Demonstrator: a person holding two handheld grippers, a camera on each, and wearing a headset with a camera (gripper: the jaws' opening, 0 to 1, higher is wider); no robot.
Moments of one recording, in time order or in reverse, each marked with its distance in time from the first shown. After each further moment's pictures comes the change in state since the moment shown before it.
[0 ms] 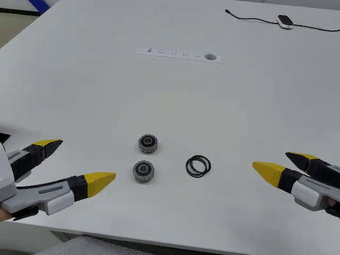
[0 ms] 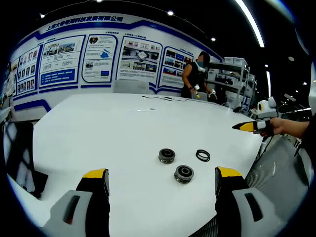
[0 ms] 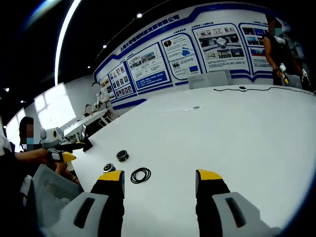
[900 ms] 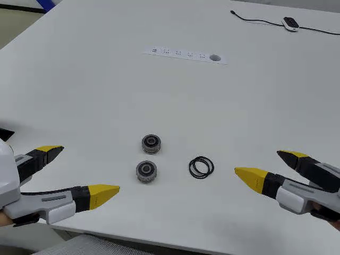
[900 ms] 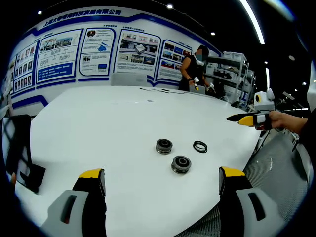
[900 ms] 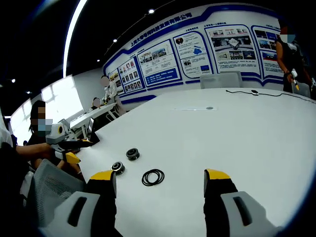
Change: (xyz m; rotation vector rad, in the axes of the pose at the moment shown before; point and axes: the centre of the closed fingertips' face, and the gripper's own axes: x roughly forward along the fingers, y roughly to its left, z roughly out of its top) left arm -0.004 -0.003 -0.015 -0.006 0.063 -0.022; right arm 0.019 0.032 0.002 -0.064 0.028 0.070
